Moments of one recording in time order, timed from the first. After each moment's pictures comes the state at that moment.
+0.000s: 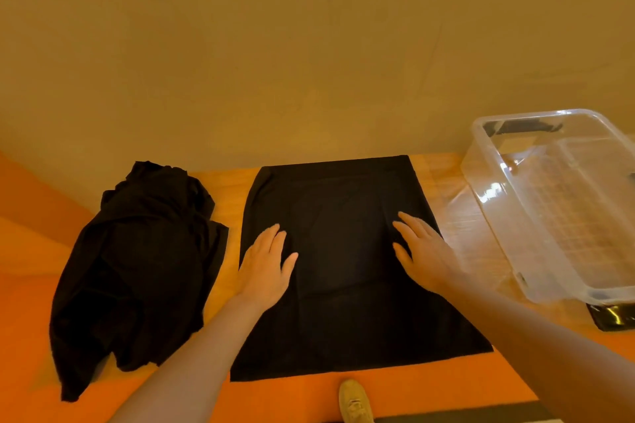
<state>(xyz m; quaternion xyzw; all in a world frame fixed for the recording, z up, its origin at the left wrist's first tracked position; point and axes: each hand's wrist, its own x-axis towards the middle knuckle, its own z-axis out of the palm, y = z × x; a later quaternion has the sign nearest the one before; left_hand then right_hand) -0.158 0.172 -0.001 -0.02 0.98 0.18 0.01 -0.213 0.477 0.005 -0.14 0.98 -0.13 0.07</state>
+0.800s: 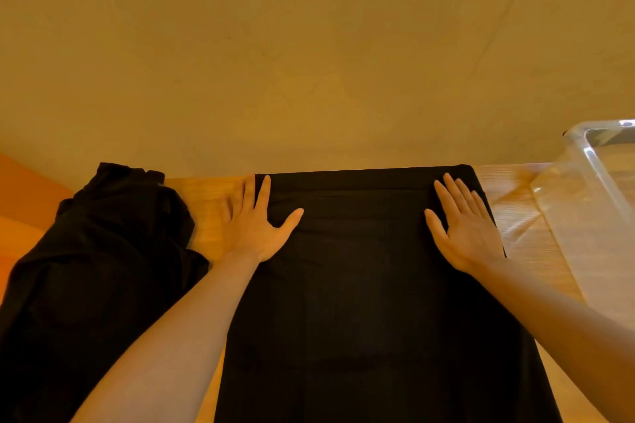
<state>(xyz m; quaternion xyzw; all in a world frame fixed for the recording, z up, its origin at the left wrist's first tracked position) -0.318 0.135 -0.045 -0.15 0.98 0.10 0.08 -0.357 0.481 -0.049 -0.08 0.99 -0.11 0.06</state>
